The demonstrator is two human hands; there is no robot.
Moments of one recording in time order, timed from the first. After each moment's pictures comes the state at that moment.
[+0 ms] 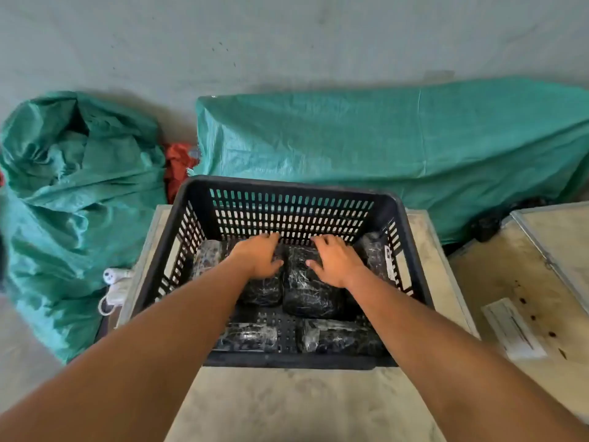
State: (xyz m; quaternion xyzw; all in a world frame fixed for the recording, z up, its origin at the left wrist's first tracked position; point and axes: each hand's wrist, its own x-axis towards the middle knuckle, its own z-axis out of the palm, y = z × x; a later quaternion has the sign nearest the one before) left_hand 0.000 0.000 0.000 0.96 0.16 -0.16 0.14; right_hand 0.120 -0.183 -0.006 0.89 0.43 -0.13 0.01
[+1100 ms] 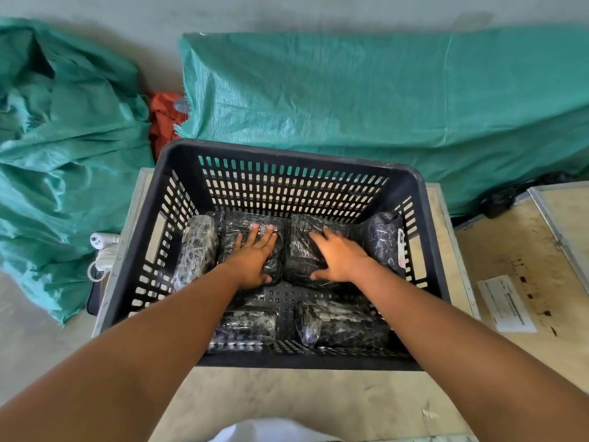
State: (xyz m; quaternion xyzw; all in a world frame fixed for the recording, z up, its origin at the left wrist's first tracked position) left_hand -0.027 -0.001 -0.092 0.94 0.12 -0.26 0.17; right_hand 0.127 -0.187 -0.046 0.84 0.45 -0.28 0.11
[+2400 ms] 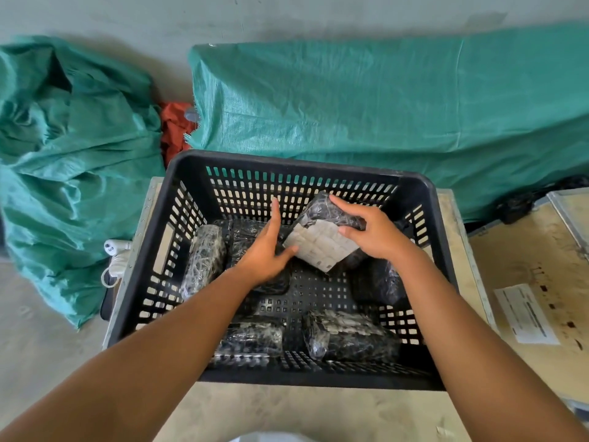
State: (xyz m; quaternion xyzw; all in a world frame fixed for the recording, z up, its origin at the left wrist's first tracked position) left_hand -0.008 -0.008 -0.053 0.84 0.21 -0.01 0.49; right_hand 0.173 -0.195 0.016 0.81 0.36 -0.30 -0.34
